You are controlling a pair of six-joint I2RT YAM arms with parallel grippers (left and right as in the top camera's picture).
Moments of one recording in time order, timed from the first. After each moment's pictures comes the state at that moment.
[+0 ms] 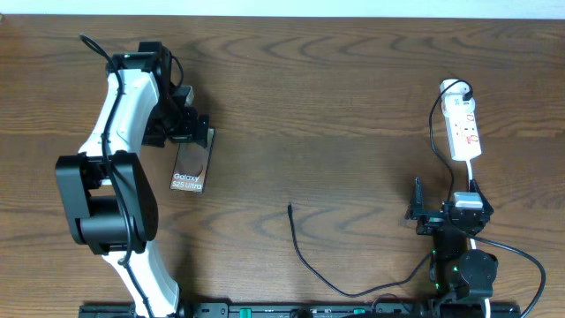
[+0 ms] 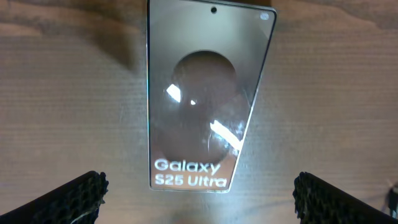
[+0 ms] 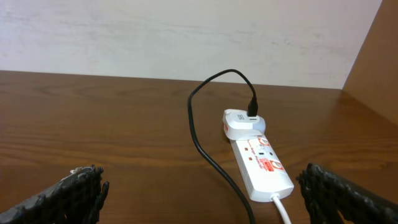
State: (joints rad) left arm 0.04 2.01 1.63 -1.25 0.10 0.07; right arm 0.00 0.01 0.01 -0.07 0.07 -0.07
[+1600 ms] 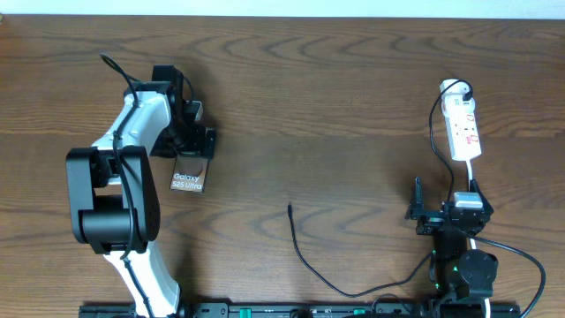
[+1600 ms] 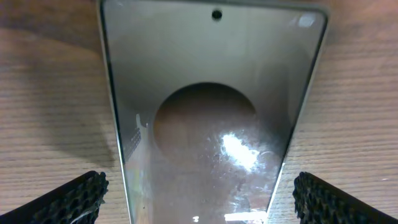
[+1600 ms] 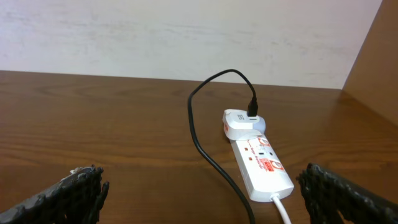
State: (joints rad) left arm 0.02 2.01 1.38 -0.94 0.08 0.10; right arm 0.00 0.01 0.01 -0.07 0.07 -0.07
